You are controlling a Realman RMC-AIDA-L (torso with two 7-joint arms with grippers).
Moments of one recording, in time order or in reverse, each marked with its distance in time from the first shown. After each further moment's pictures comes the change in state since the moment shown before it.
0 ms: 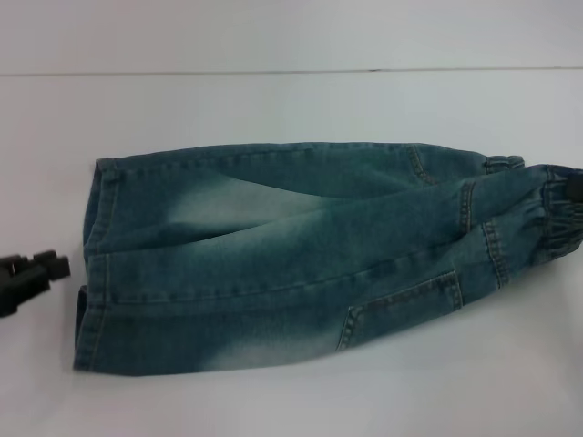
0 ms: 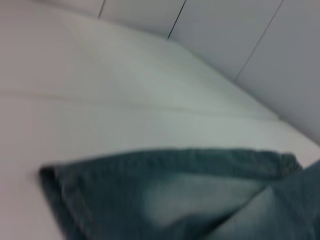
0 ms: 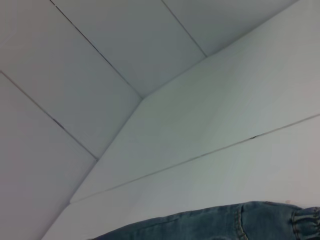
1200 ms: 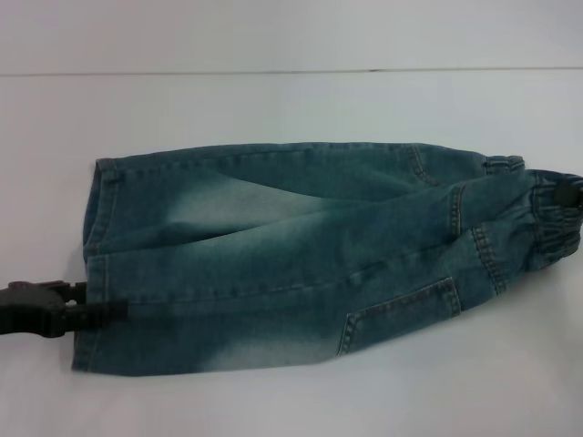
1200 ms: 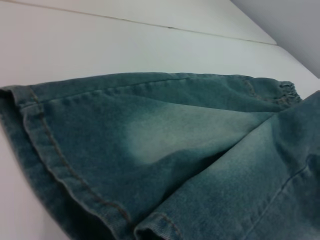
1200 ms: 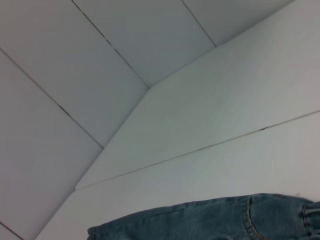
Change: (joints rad) left arm -0.059 0.002 0.166 -0.045 0.134 -0.081 -0.106; right arm 0.005 0.002 -0.034 0.000 0.000 -0.001 -0.013
